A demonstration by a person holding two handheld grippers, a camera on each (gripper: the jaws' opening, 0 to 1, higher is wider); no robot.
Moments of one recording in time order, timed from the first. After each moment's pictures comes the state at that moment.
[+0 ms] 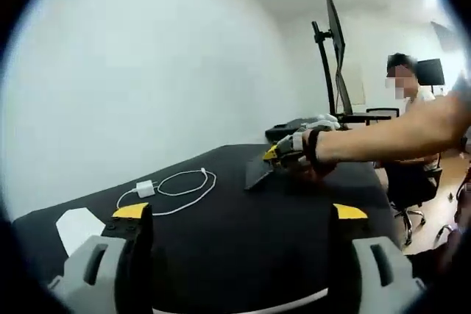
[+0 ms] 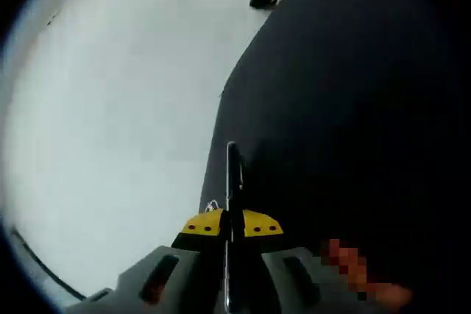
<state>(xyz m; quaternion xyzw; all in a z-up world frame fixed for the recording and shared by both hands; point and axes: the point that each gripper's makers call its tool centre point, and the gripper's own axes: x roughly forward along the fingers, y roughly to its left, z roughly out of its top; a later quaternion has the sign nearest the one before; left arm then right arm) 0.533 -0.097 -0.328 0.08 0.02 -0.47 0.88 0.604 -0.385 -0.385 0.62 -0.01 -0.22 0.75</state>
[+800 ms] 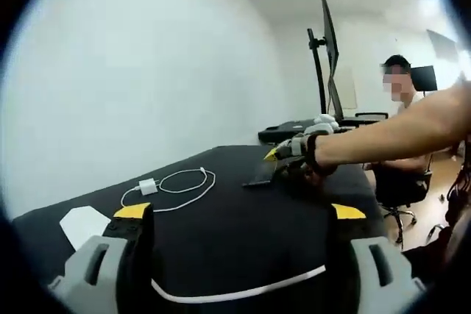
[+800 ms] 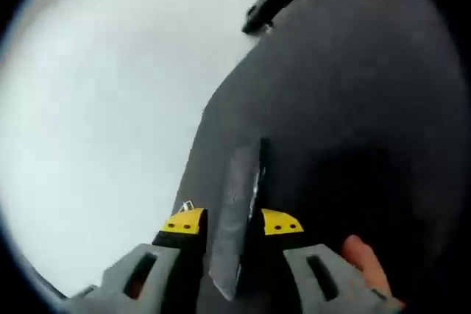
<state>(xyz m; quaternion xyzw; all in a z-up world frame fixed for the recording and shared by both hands) 0.532 -0.071 -0.322 0.09 0.02 -0.49 0.87 0.575 -0.377 -0.389 0.51 0.04 -0.29 0.81</state>
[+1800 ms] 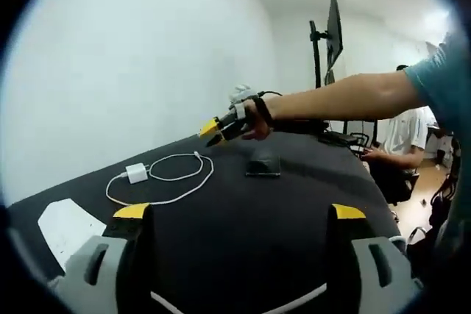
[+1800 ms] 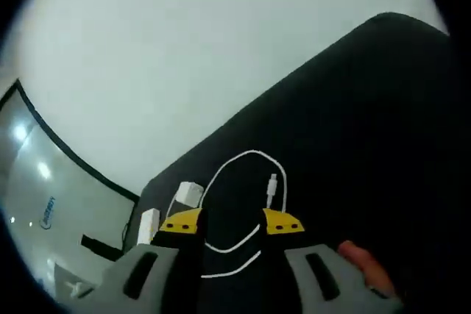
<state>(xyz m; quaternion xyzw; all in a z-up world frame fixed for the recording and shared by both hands) 0.582 -0.081 -0.345 0.06 0.11 -0.54 0.83 0.775 -0.310 -0.373 0.35 0.33 0.13 0.87</state>
